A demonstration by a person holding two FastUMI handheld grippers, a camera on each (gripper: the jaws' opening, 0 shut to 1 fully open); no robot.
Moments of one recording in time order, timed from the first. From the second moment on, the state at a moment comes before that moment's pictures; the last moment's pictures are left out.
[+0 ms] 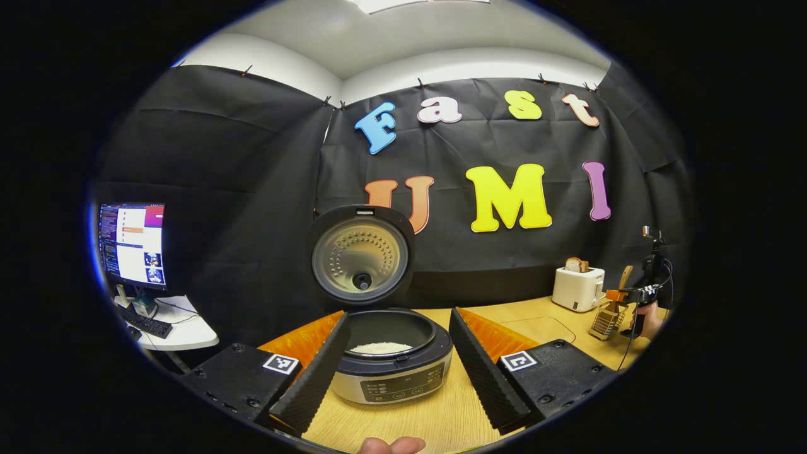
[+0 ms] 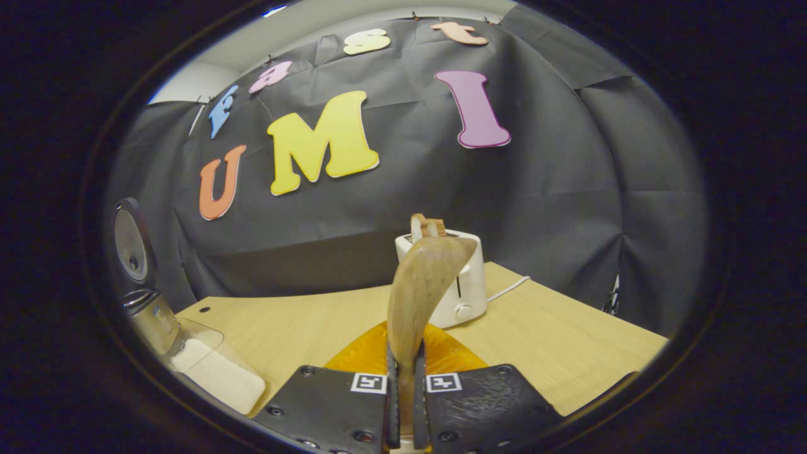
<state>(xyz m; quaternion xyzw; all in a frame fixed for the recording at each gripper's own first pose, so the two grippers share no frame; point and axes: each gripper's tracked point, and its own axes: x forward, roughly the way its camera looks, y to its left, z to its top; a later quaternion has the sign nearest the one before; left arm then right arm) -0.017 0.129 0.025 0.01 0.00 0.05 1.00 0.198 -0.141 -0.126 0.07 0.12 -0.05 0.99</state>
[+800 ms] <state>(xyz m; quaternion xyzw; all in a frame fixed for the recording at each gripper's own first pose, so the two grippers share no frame) -0.018 0.083 0.049 -0.03 -0.04 0.03 1.00 0.163 -0.197 -0.093 0.06 0.10 -0.10 0.99</state>
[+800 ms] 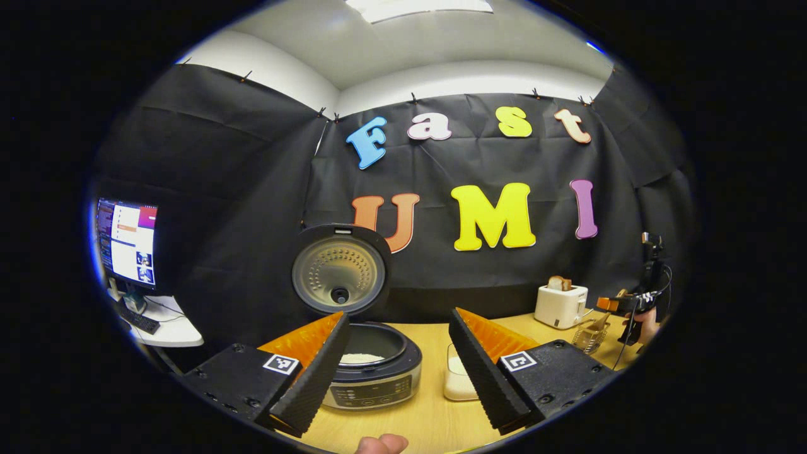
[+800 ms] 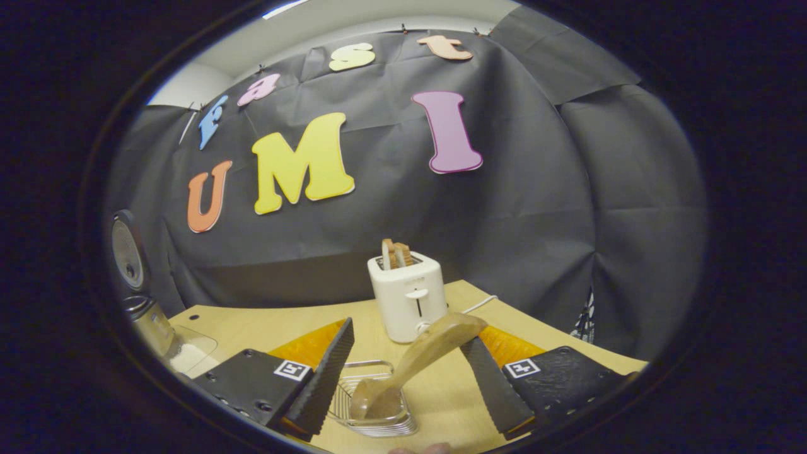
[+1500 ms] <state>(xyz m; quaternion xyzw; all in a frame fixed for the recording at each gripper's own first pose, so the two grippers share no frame) 0.027 0.116 0.121 -0.04 -0.03 0.06 1.00 0.077 -0.213 -0.067 0.06 0.10 -0.08 0.99</state>
